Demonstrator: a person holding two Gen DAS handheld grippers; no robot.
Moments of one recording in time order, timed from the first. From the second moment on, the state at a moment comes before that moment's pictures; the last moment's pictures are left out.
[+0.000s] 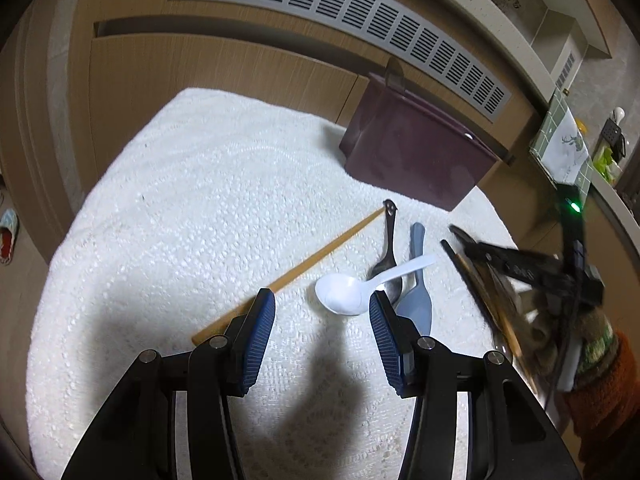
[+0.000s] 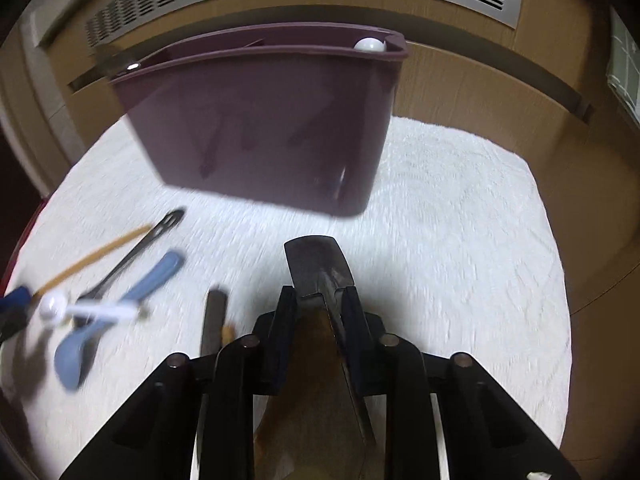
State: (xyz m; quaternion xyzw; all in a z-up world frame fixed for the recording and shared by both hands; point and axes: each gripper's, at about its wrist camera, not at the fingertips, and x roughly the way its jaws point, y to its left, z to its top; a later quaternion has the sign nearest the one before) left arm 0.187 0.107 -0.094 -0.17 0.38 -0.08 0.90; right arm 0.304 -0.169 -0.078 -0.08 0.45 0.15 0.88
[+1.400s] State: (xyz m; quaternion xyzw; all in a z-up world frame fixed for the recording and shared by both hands) left arm 0.181 0.090 -0.077 -0.10 0.39 -0.08 0.91; right arm 0.241 -0.190 -0.064 -0.07 0.41 0.21 0.88
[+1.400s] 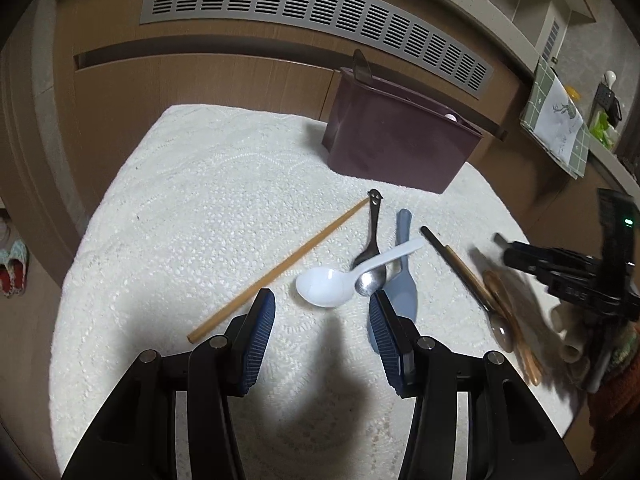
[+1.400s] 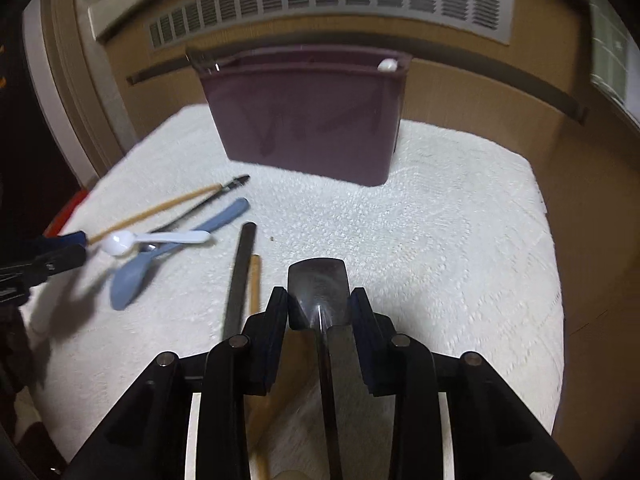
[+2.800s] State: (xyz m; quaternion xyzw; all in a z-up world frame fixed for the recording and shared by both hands) left arm 0.274 0.075 -0.094 -0.13 0.53 -0.11 0.83; right arm 0.183 -0.220 -0.055 0.00 0.36 0.18 0.91
